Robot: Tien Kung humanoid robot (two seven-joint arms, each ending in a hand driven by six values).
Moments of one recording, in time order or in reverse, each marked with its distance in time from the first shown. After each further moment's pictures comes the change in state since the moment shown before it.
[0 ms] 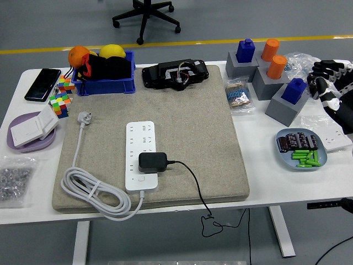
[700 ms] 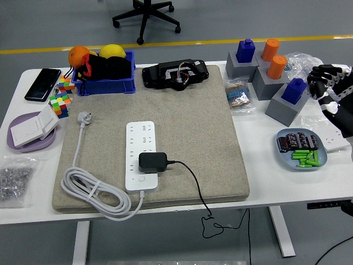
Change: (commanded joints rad) left arm 0.017 -0.015 -0.004 0.000 -0.027 0.008 -0.001; right arm -0.013 0.004 -0.001 -0.004 -0.001 0.002 -0.006
